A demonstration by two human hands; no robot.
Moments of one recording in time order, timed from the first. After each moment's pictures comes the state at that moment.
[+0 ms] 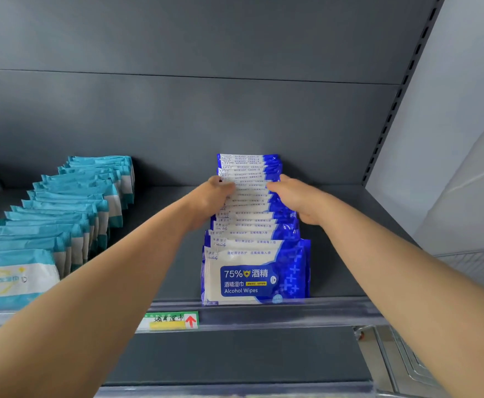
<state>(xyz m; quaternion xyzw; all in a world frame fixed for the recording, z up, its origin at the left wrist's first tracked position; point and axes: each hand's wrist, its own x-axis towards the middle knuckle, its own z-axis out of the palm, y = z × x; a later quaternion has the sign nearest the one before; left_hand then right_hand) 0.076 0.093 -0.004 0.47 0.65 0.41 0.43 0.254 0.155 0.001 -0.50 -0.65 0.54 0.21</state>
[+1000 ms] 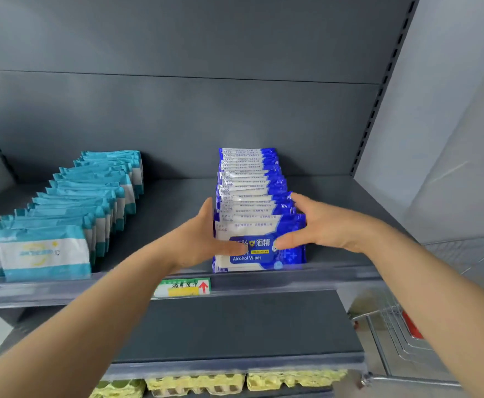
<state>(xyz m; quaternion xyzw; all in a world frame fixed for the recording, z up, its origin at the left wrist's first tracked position) 0.082 -0.025 -0.019 0.59 0.59 0.32 0.45 0.314 0.040 0.013 -0.40 -0.77 0.49 0.12</state>
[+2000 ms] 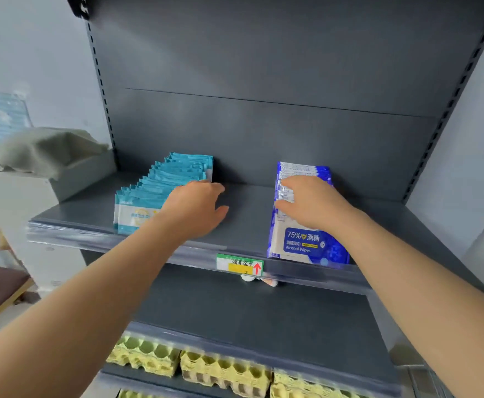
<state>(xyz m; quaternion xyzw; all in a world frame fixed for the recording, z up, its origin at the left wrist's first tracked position) 0.025 -0.103 0.024 0.62 0.77 0.13 -0.10 0.219 -0.015 0.052 -0.44 -0.89 0.02 0.13</state>
